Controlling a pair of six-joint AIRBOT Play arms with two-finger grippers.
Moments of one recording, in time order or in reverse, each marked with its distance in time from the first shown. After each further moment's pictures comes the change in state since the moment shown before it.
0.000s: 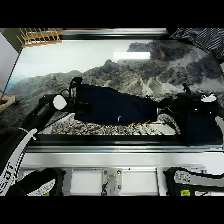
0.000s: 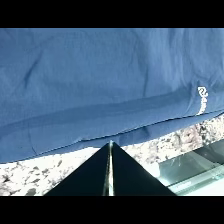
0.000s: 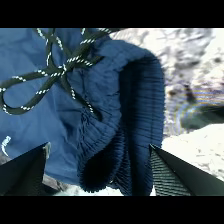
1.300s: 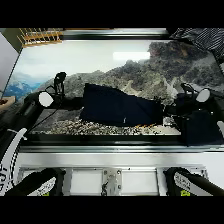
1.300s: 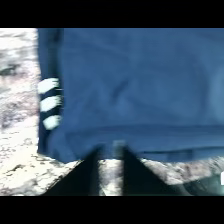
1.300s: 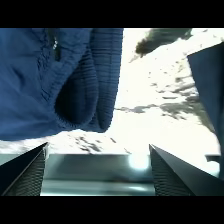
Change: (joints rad) left arm 0.139 0.061 -0.005 0.001 0.004 0.000; right arm 0.135 0.237 0.038 -0.595 0.109 0.448
